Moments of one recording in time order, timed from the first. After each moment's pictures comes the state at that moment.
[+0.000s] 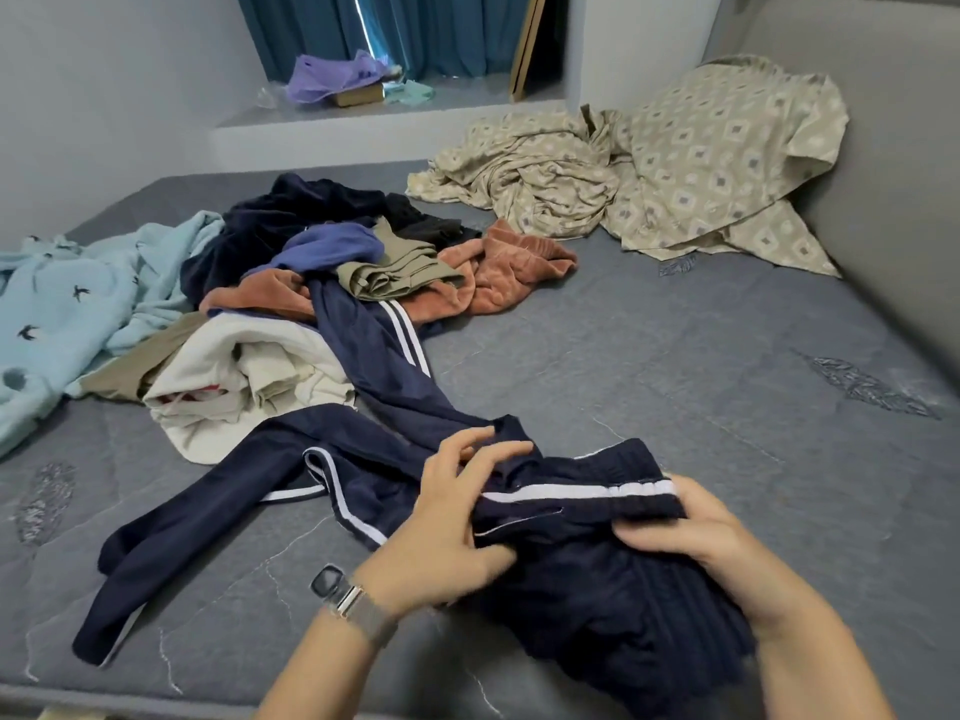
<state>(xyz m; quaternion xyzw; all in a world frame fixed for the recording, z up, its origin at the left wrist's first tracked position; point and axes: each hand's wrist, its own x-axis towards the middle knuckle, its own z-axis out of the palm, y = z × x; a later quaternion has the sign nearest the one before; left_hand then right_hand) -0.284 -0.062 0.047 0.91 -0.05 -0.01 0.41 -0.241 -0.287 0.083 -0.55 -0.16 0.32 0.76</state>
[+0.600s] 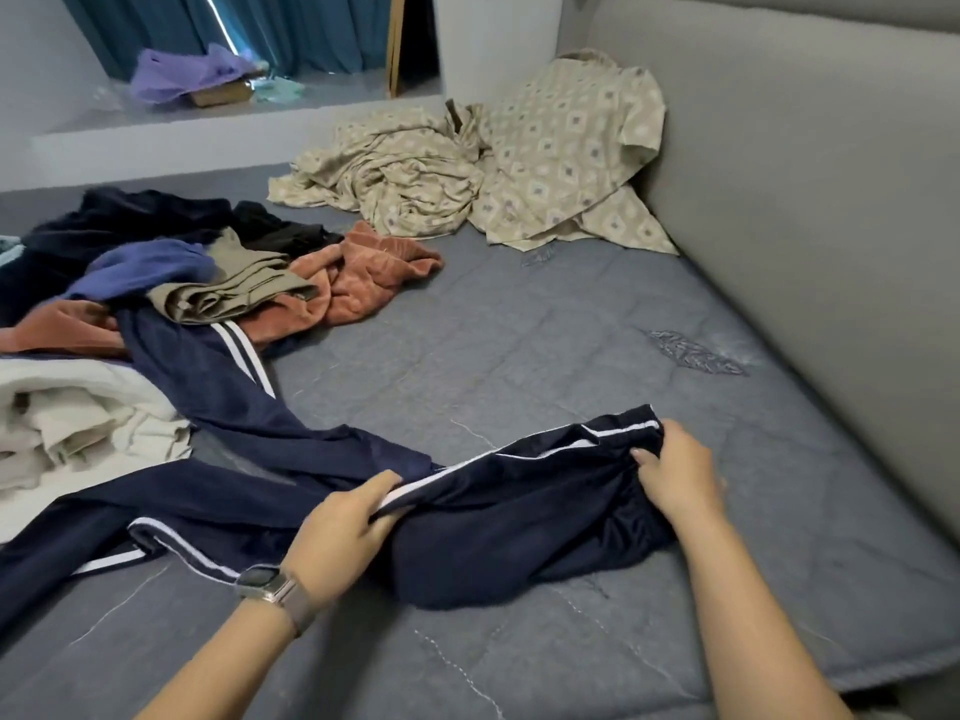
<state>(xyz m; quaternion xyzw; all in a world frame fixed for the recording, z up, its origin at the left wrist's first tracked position) -0.215 -0.106 -0.018 0.96 -0.02 0.00 0.26 -0.114 -0.432 -0.033 -0.94 0.18 0.00 0.30</state>
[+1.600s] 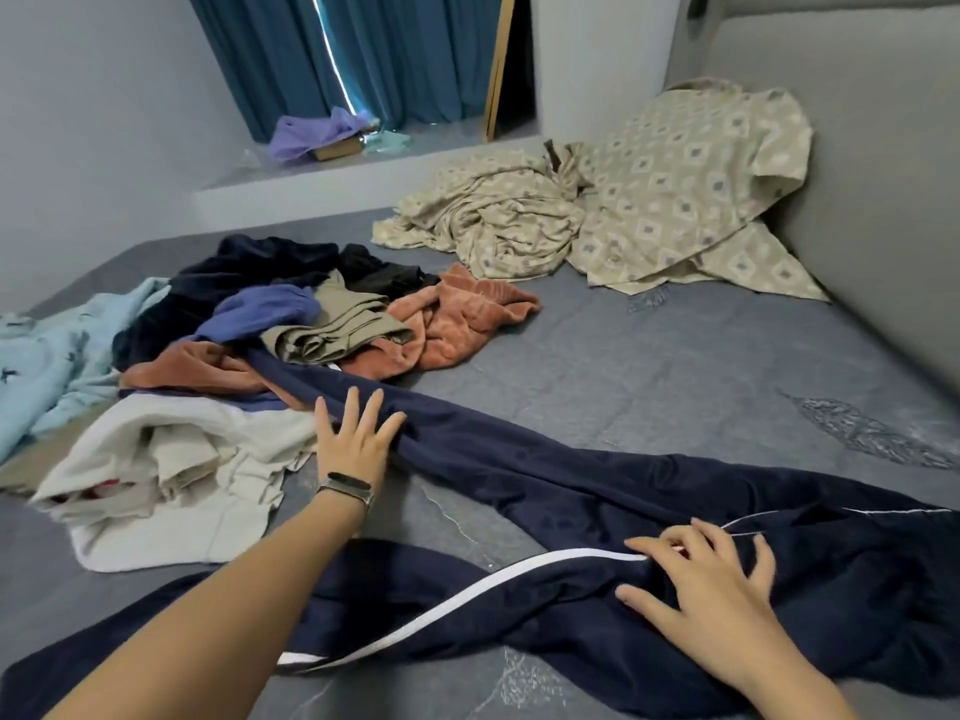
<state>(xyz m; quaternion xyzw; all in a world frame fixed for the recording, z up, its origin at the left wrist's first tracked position) -0.074 0.020 -0.028 0.95 0.15 -0.03 -0.27 -0.113 -0.358 -0.065 -0.97 -0.16 0.05 0.15</state>
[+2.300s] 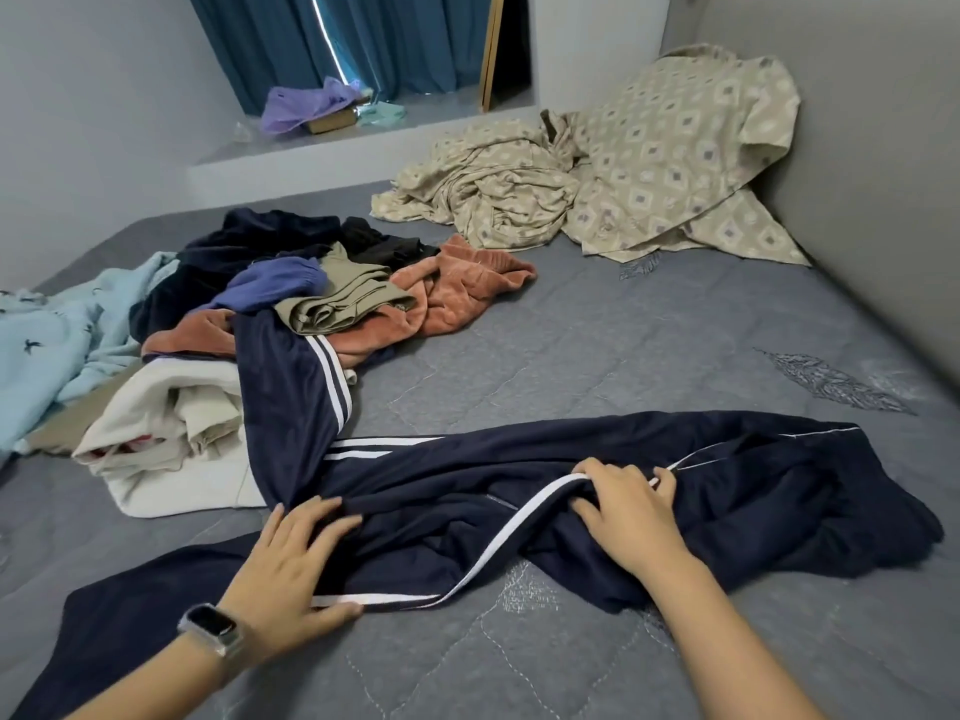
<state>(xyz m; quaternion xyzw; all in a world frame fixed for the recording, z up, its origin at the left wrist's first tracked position) -0.274 0.048 -0.052 1.00 -0.04 0.03 -0.03 -0.121 -0.305 -0.049 -0.97 -0.15 0.04 0.19</state>
